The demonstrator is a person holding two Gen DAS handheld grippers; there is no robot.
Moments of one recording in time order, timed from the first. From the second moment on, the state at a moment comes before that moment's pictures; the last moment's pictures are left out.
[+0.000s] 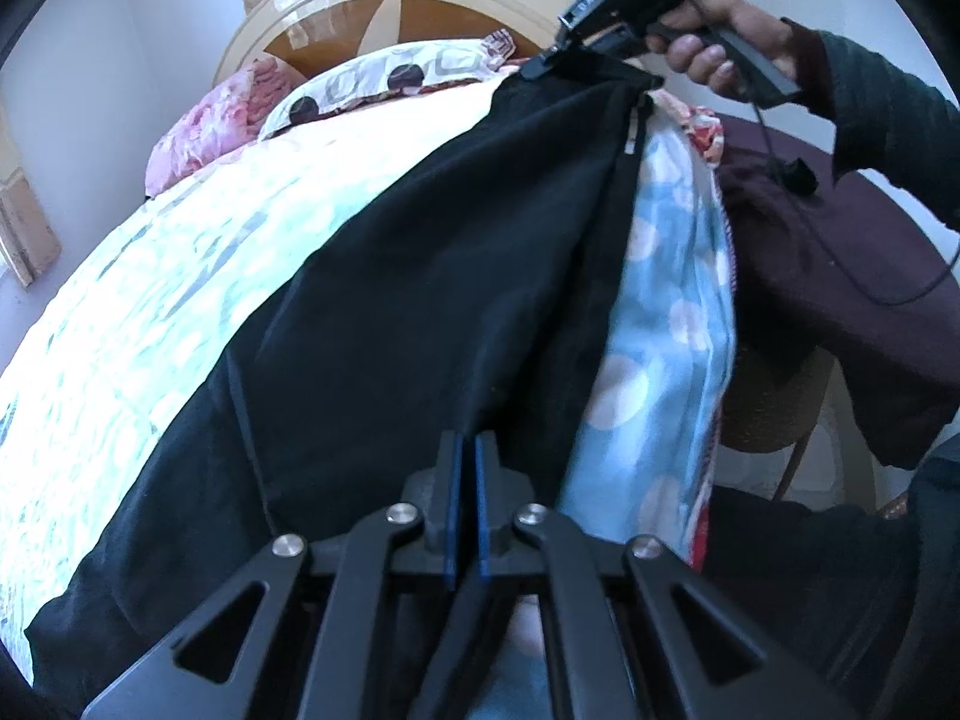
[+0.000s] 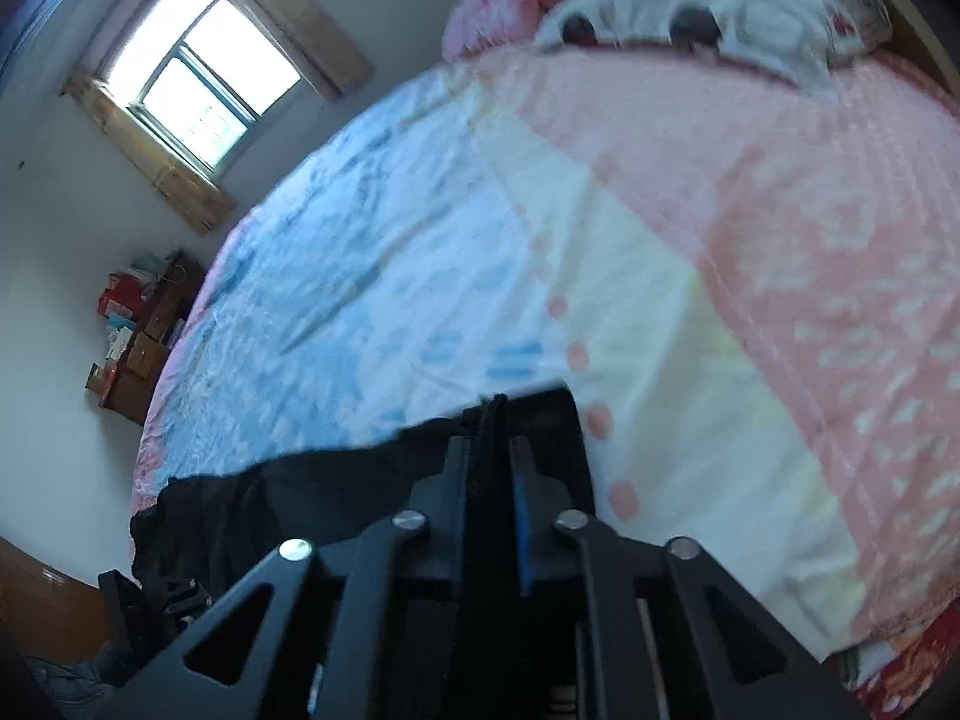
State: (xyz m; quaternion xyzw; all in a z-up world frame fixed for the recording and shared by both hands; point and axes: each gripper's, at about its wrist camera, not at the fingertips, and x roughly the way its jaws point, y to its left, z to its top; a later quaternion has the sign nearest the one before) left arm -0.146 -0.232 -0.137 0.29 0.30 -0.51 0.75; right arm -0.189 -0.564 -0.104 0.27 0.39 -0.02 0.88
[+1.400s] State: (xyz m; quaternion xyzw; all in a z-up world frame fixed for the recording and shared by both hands) left arm -0.143 -0.160 -0.157 0.29 0.31 -0.45 0.78; right arm -0.206 -0.322 -0.156 -0.17 0.50 0.09 0.85
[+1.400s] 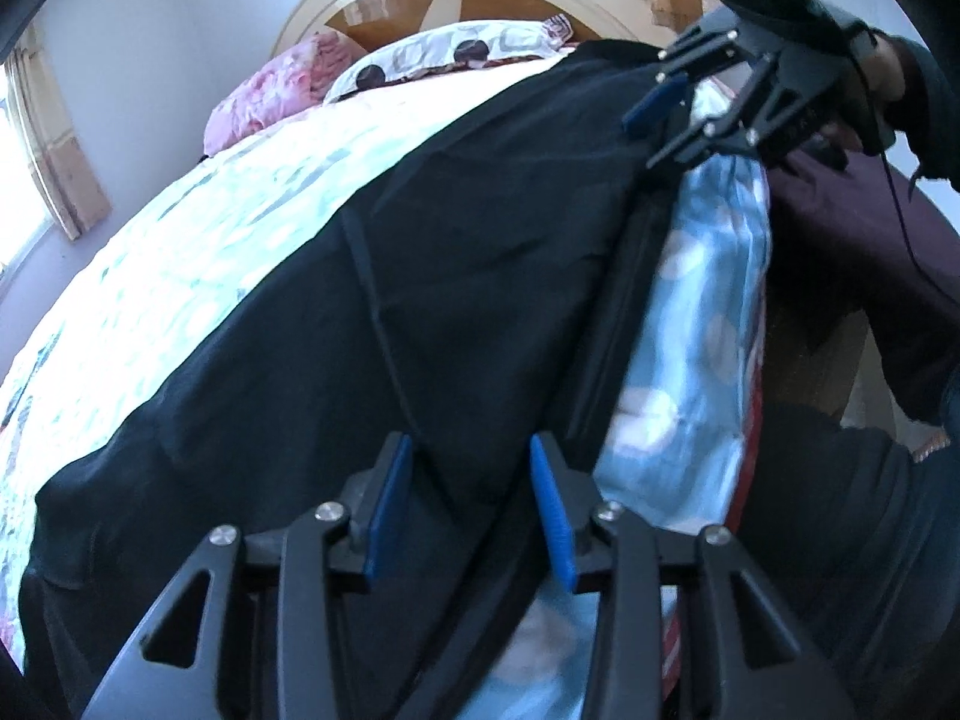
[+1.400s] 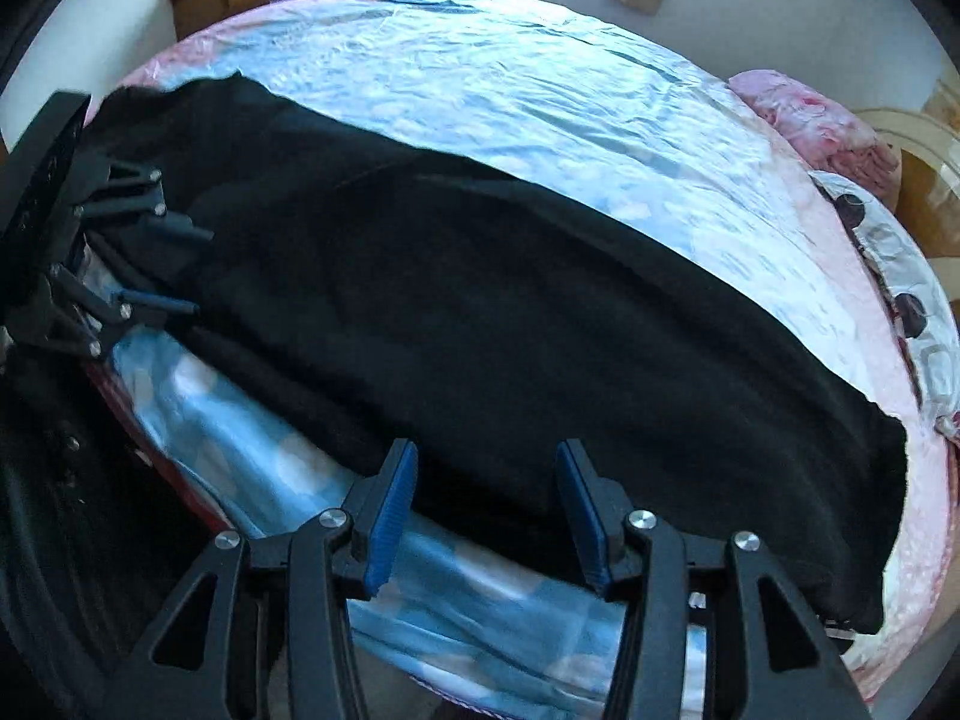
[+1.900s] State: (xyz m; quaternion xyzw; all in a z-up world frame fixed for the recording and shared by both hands) left arm -0.141 -0.173 -0.154 0.27 0.33 -0.47 0.77; right arm -0.201 -0.311 -0.155 -0.20 0.48 0.10 0.85
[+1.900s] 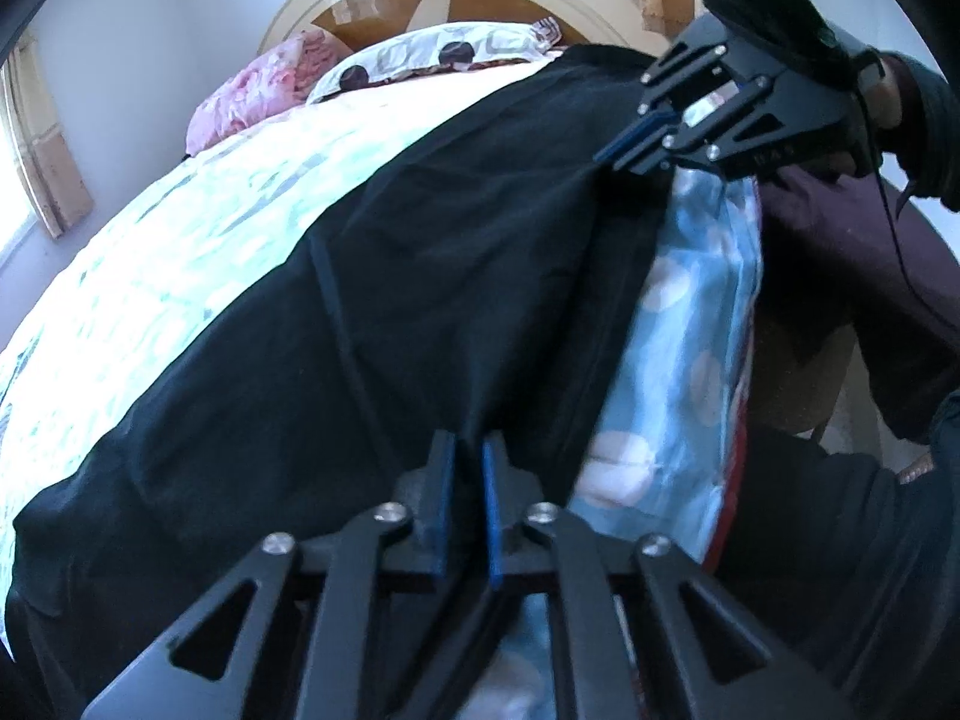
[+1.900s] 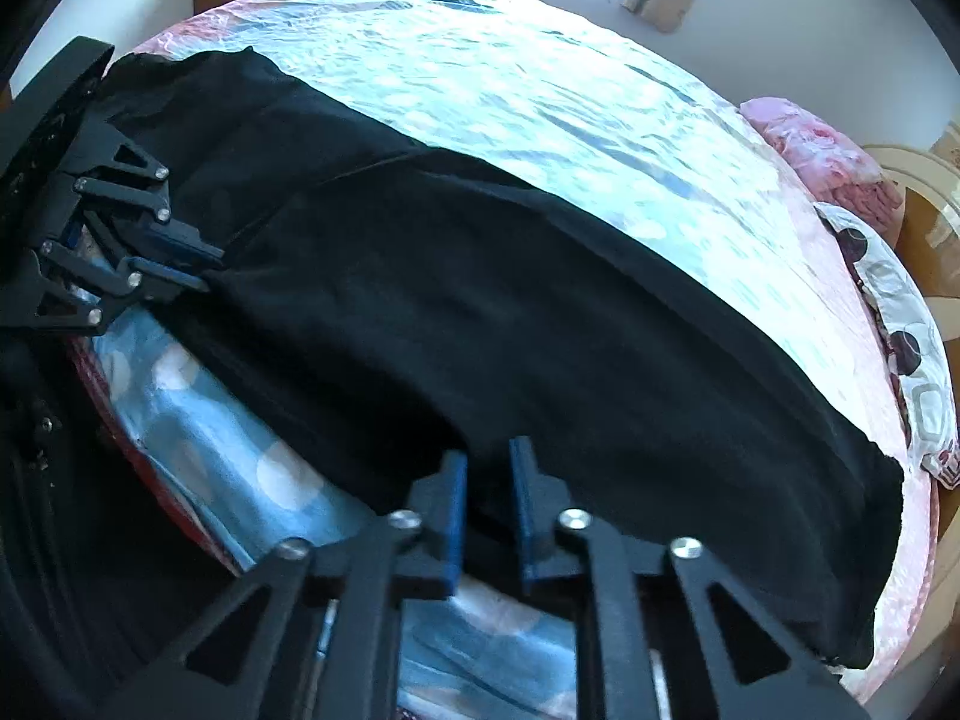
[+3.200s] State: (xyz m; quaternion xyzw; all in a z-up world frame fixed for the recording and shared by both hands) left arm -0.129 -0.241 -0.125 0.20 0.31 -0.51 0.78; right arm -0.302 -0.527 -0.116 0.39 0.30 -0.09 0.87
